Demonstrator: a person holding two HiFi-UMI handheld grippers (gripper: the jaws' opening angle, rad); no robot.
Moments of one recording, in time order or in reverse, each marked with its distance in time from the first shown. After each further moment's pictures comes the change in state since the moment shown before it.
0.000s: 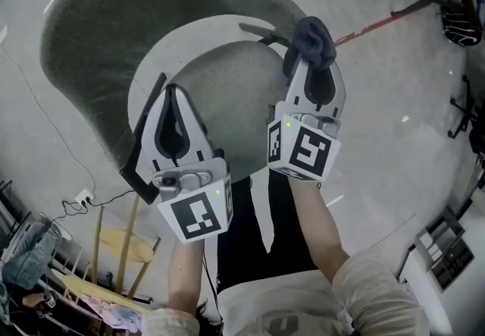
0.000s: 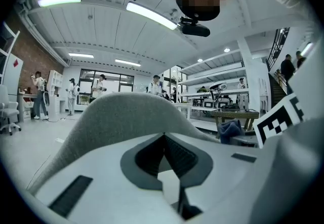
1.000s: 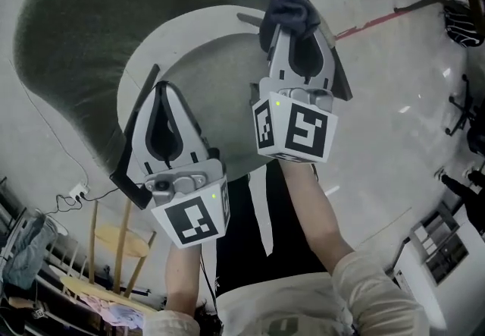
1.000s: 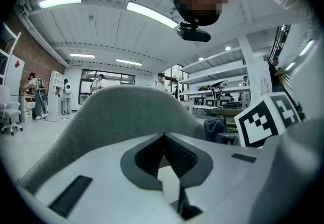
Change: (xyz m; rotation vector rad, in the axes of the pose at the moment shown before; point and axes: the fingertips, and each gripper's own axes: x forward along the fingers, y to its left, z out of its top) left arm 0.007 0.005 -0.020 0.004 0.018 0.015; right arm 0.042 0.041 -0.007 0.102 -0.015 0.124
